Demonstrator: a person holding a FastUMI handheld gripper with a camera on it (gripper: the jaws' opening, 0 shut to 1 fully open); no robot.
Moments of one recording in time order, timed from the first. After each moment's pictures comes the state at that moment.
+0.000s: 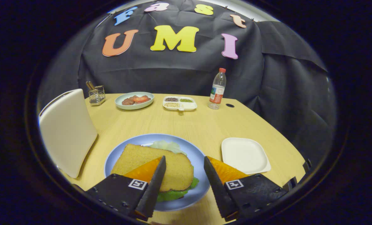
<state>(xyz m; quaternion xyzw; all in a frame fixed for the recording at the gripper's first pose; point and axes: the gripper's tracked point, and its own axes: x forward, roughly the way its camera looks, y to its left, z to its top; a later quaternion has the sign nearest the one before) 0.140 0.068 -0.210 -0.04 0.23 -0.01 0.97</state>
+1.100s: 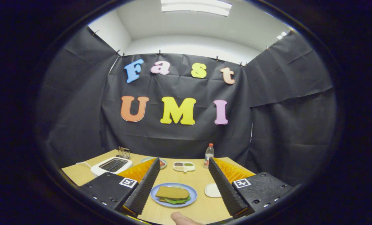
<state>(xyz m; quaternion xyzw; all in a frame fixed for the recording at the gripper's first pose) -0.055 0.063 0.024 0.00 -0.06 0.02 1.00</state>
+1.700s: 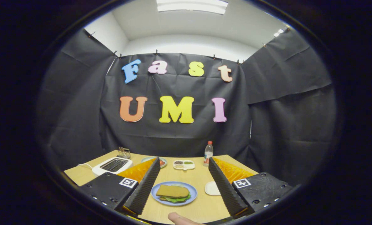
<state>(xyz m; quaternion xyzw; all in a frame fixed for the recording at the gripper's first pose) -0.056 0.056 0.017 0.01 -0.04 0.02 1.00</state>
